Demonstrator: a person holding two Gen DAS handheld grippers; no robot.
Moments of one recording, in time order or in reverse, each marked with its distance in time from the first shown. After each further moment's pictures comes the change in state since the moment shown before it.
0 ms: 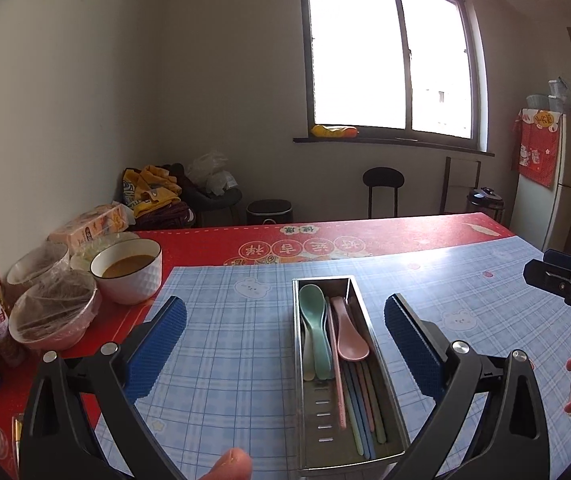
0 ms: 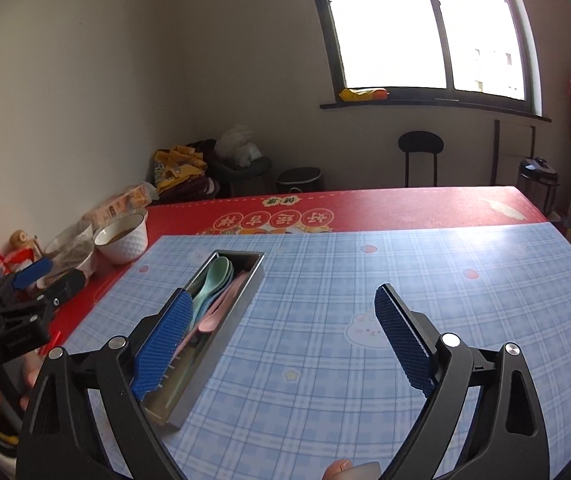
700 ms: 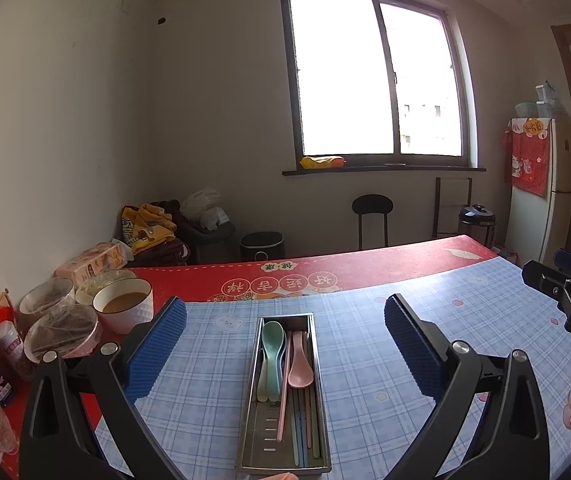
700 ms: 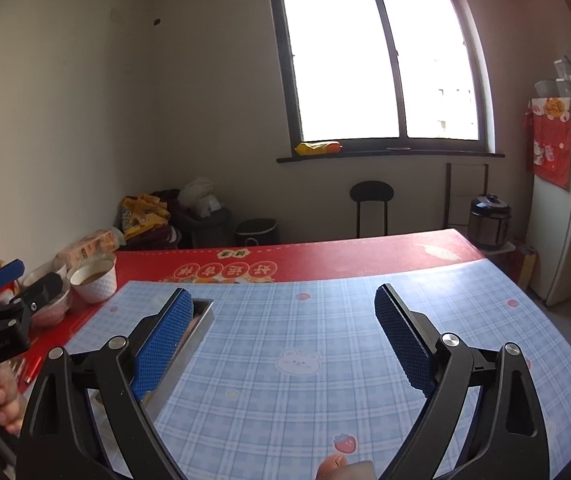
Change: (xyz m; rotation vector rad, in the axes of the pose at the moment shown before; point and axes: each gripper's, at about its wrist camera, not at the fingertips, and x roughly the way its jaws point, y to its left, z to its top) left arm -0.048 -0.066 0.033 0.033 -0.088 0.020; right arm -0.076 -0.029 0.016 0.004 -0.133 -0.147
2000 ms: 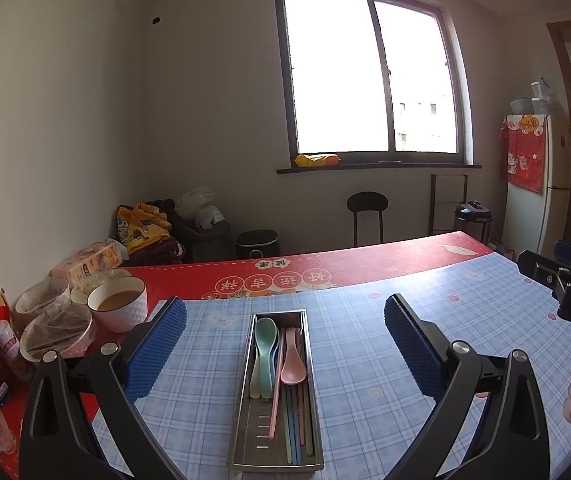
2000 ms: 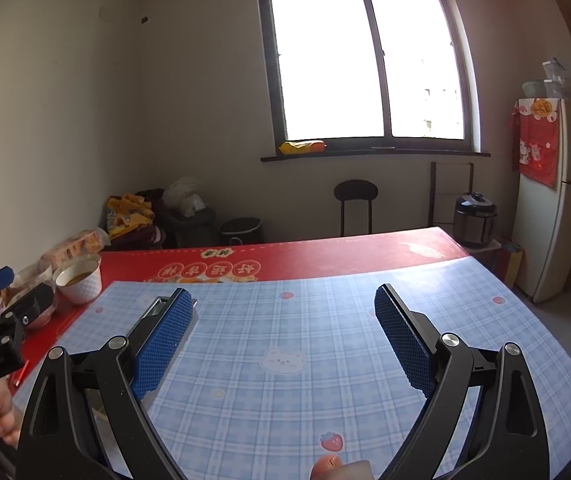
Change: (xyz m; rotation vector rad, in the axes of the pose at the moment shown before) left arm 0.000 -0.006 -0.007 0.003 0.003 -0.016; right arm 0.001 0.000 -0.001 0.000 0.003 -0.058
